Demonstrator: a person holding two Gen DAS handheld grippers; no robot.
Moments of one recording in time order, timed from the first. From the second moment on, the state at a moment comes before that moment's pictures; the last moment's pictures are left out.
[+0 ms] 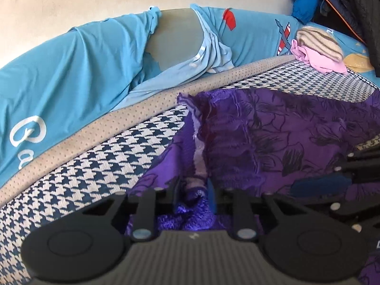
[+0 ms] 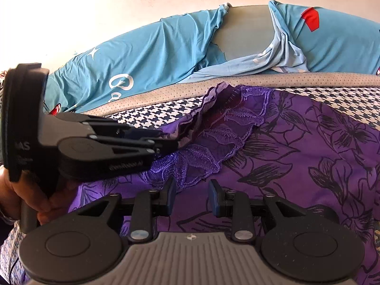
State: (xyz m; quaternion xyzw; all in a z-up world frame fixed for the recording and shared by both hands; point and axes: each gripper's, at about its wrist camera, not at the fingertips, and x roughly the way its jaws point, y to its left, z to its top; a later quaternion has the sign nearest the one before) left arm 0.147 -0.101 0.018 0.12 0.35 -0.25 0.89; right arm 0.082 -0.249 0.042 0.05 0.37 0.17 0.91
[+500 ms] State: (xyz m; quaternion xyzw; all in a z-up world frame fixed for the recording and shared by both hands) left arm 0.168 -0.097 0.052 0.18 0.25 -0.12 0.94; right arm 0.081 -0.252 0.043 0.07 0.38 0.17 0.91
